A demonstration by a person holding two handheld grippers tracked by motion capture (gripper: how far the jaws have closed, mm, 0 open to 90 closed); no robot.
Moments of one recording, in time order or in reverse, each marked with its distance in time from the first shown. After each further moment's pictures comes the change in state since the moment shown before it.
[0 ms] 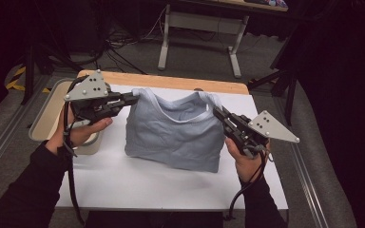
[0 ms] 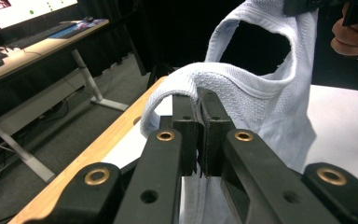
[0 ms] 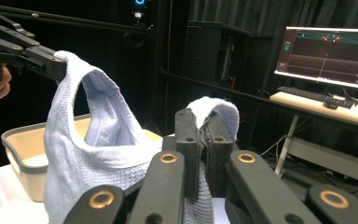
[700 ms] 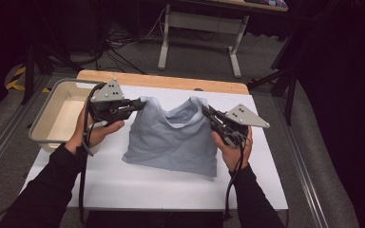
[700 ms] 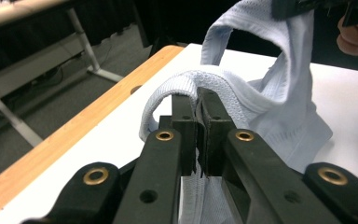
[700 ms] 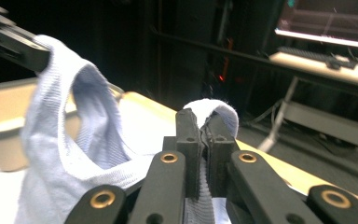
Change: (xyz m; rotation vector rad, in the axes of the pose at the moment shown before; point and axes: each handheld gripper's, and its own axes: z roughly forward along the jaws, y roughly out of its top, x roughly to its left) left arm 0.016 -0.039 0.055 0.098 0.029 -0.107; right arm -0.016 -0.041 0.054 0.165 -0.033 0.006
